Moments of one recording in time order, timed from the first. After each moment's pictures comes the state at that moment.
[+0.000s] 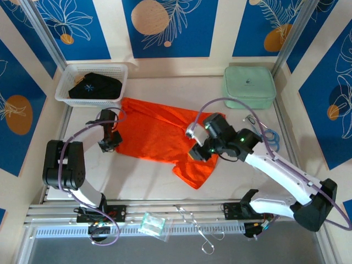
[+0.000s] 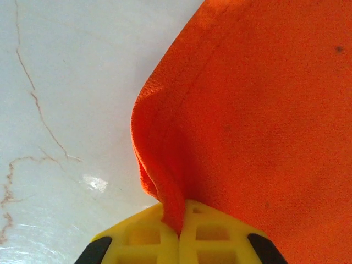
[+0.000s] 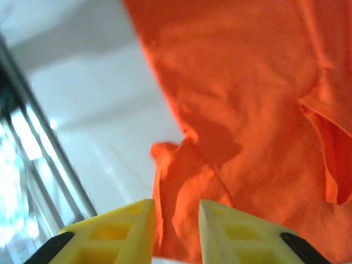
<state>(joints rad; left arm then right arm) -0.10 1.60 0.92 -0.63 -0.07 -0.56 0.80 1.13 1.08 -0.90 -0.20 -0.11</state>
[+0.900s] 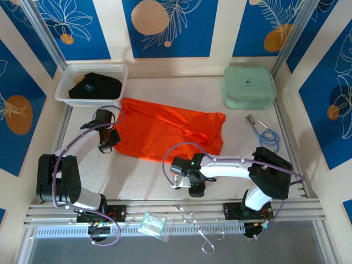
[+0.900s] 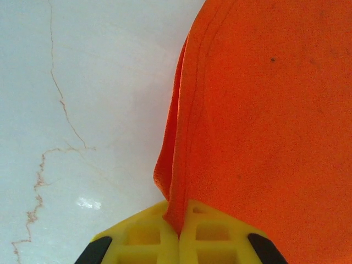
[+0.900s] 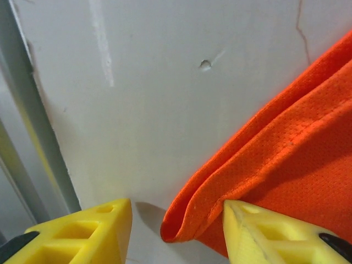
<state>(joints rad) -0.10 1.45 0.88 -0.63 -0.06 -0.52 1.14 1.58 0.85 -0.89 0.01 -0.39</state>
